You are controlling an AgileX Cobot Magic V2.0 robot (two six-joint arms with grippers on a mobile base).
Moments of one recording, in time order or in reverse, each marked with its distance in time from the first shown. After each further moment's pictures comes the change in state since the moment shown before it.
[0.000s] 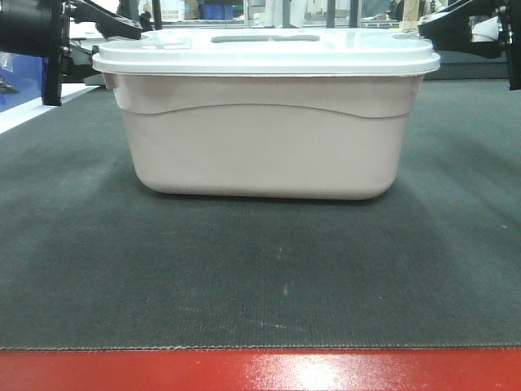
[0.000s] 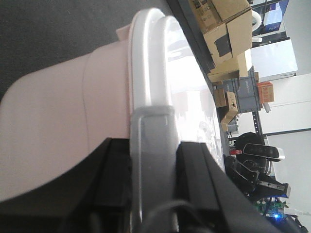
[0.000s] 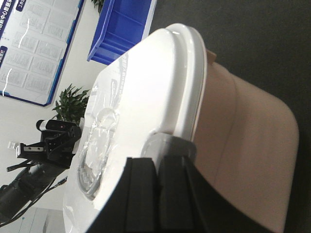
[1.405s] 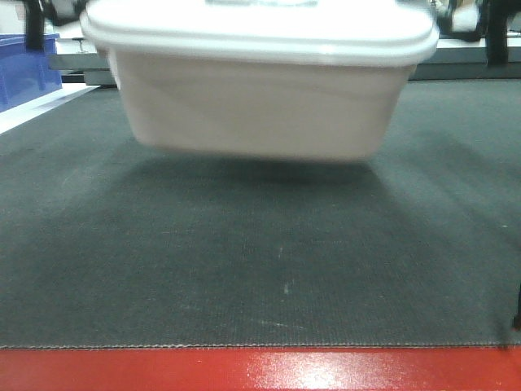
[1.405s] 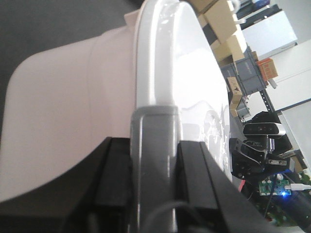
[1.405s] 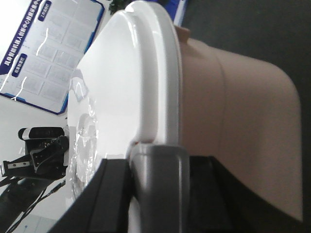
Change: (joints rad) left arm 0.014 -0.141 -0.075 0.088 0.034 0.020; right arm 0.068 -0.097 -0.002 0.092 -0.048 0.001
